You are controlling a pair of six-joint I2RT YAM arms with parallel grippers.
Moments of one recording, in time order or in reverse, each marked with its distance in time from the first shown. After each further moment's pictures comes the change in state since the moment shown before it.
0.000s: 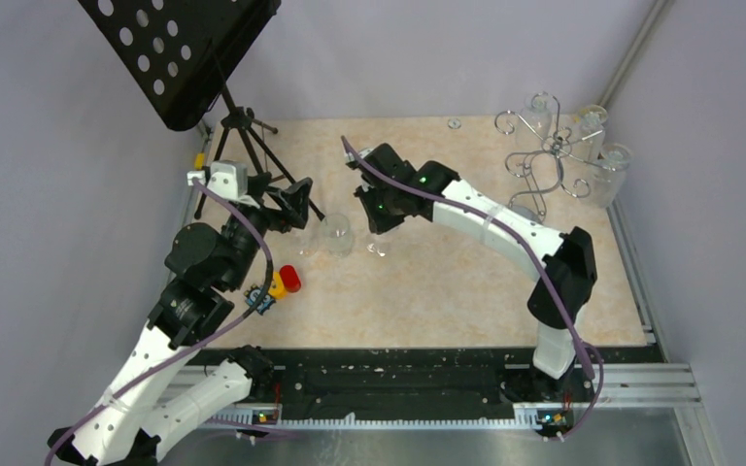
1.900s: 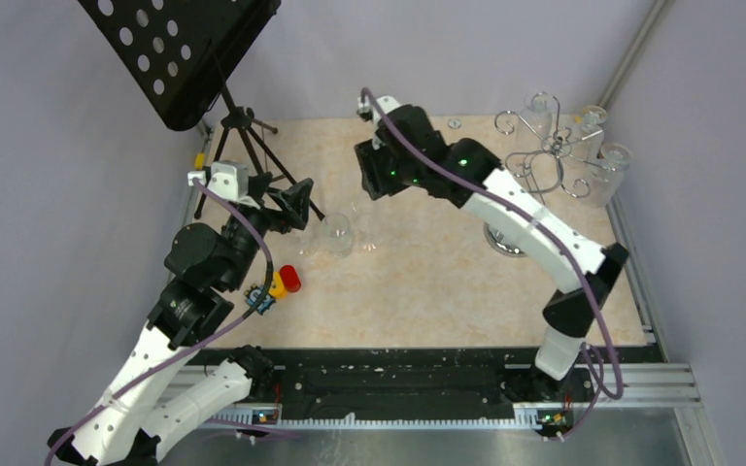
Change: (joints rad) left arm 0.000 -0.002 0.000 -0.001 0.018 0.010; right arm -0.002 -0.038 0.237 -0.020 0.092 -0.034
